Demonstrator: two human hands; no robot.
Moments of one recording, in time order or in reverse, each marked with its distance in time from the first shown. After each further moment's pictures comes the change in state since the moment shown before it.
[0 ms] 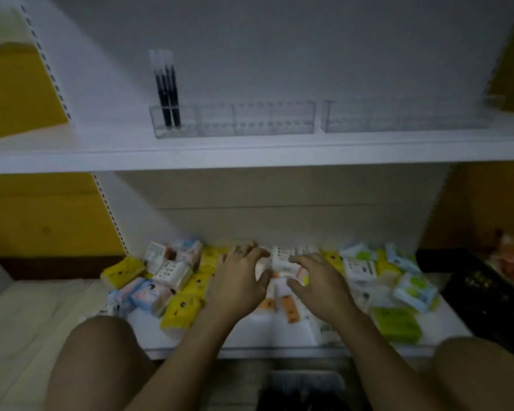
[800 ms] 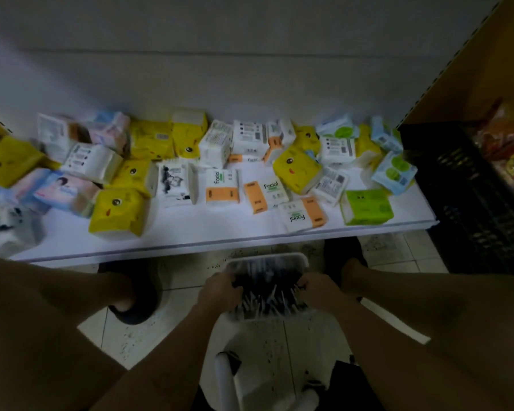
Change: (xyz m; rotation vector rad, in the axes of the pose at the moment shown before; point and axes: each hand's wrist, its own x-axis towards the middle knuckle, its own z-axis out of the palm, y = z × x) left_hand -0.123 -0.071 0.258 -0.250 -0.966 -0.525; right_hand -0.110 0.182 0.162 -0.115 -0.858 0.604
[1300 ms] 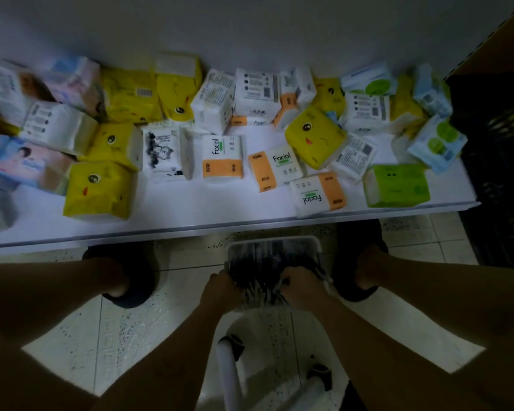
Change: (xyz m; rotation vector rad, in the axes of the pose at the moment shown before) left_hand 0.040 -0.020 0.036 0.039 -0.152 -0.100; right_hand 0.058 -0.020 0.047 0.148 -0.048 0.025
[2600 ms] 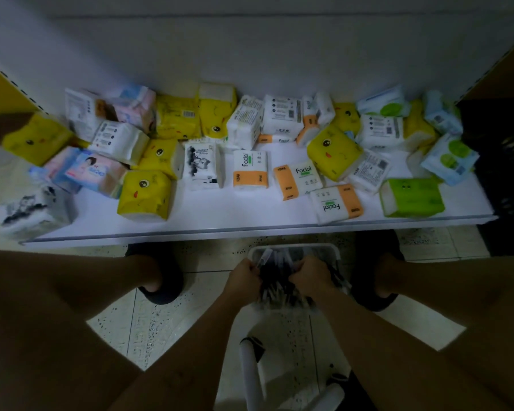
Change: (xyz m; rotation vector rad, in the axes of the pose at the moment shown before) left_hand -0.040 0.006 -0.026 -0.468 0.159 -0.006; right_hand 0.007 -0.040 0.007 0.177 0.225 0.158
